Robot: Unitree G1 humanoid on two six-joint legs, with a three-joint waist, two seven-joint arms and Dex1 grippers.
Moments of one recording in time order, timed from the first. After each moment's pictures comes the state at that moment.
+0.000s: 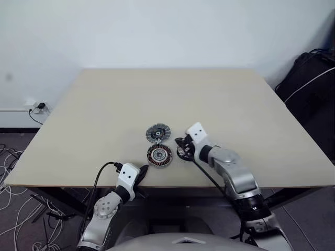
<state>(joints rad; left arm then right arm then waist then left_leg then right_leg) 0.25 0.20 -0.20 0.08 -0.03 -0.13 -0.43 -0.16 -0.23 0.12 -0.15 0.07 0.61 0.52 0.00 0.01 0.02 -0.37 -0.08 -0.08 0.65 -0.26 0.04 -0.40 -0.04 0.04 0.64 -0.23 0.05</state>
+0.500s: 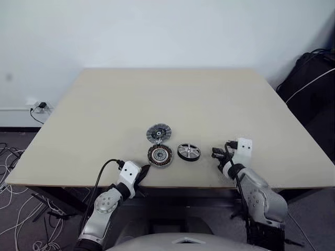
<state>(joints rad) 0.19 0.21 -0.20 0.15 -0.03 -0.14 -0.49 0.08 -0.02 -0.32 -0.32 0.35 0.83 0.24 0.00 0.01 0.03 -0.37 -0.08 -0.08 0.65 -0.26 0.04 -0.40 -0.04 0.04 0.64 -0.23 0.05</state>
